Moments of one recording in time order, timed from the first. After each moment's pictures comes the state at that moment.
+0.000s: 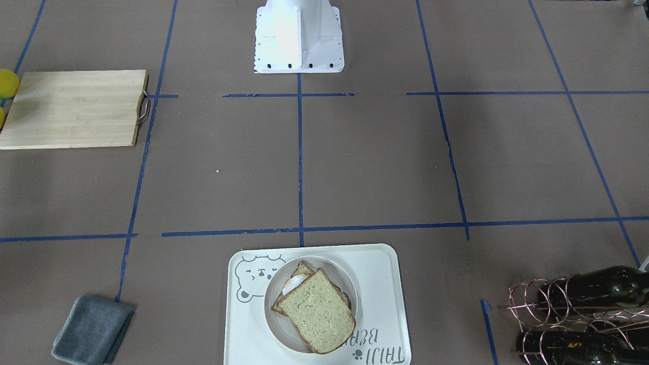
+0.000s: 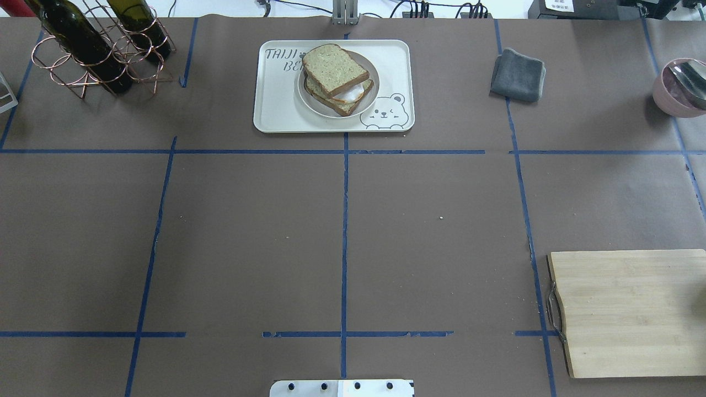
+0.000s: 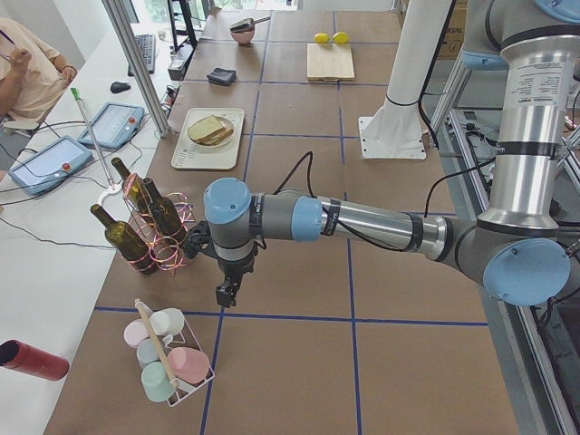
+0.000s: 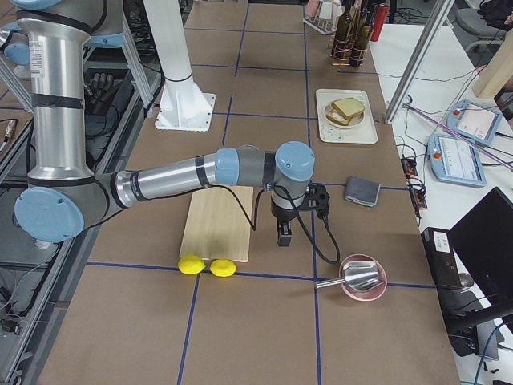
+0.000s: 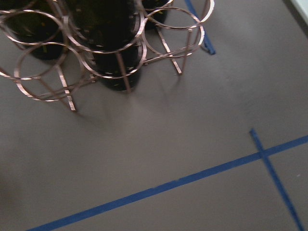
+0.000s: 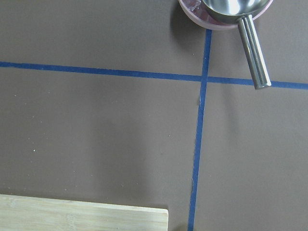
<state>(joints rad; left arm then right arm) -1.62 -1.59 -1.74 -1.40 -2.31 0.32 1.57 -1.61 1.87 -1.86 2.38 -0.08</state>
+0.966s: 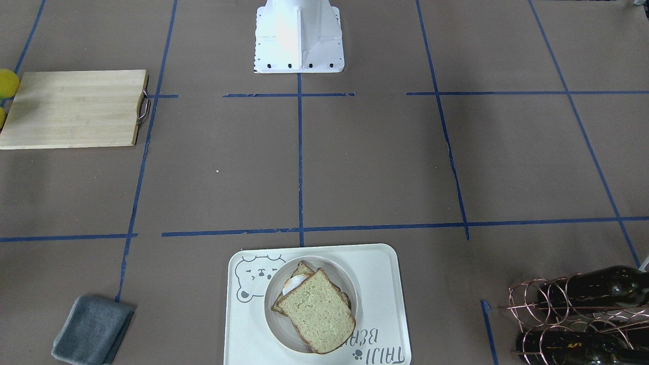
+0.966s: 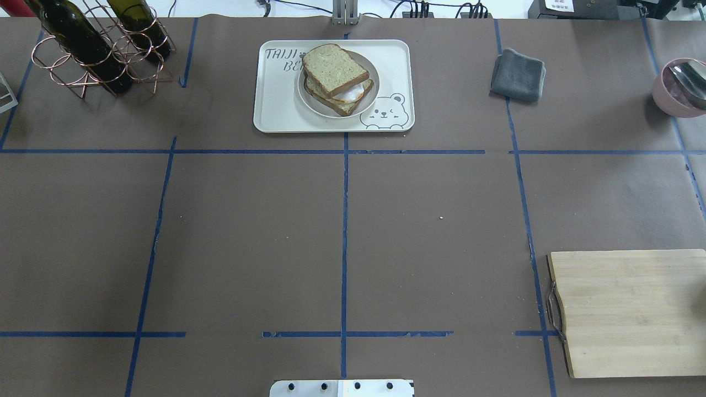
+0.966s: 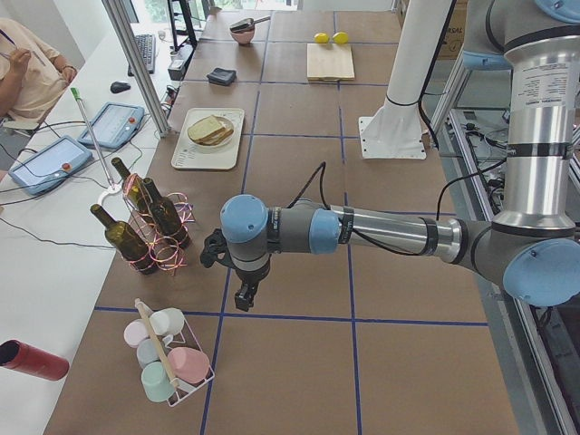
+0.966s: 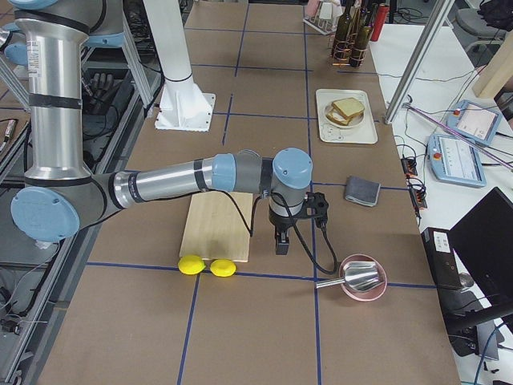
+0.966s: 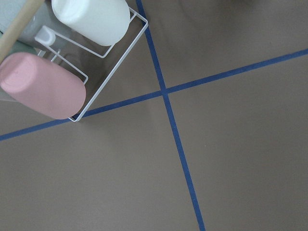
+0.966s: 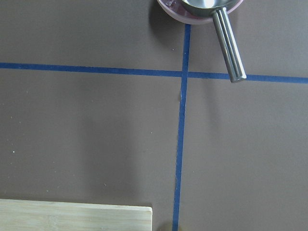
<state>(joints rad) -1.62 -1.54 -1.73 -1.47 -2.39 0.32 1.58 -1.62 1.84 -1.85 2.35 -0.08</state>
